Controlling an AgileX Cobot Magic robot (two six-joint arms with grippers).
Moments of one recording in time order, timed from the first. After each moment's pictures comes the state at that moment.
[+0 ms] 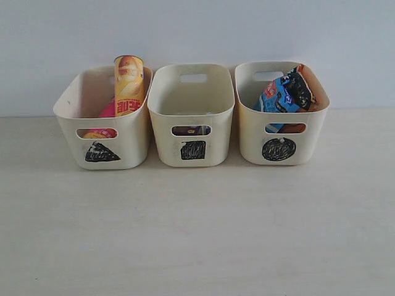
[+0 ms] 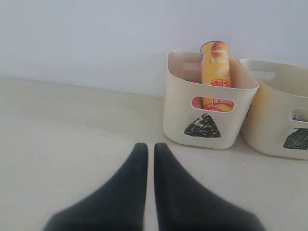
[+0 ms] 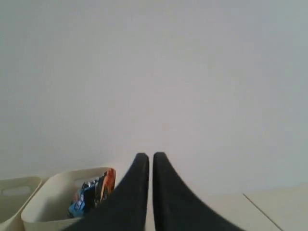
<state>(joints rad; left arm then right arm) 0.06 0.00 0.00 -0.20 0.20 0.07 -0.11 0.10 -0.26 0.24 0.02 -0.14</state>
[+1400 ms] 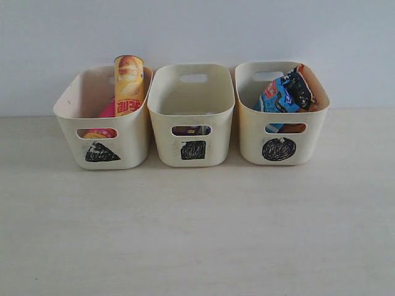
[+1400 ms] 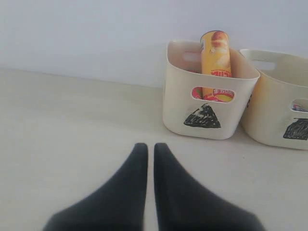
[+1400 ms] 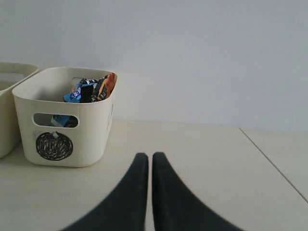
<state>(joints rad) 0.06 0.00 0.00 -0.20 0.23 0.07 -0.04 0.10 0.00 0.22 -0.01 -0.31</state>
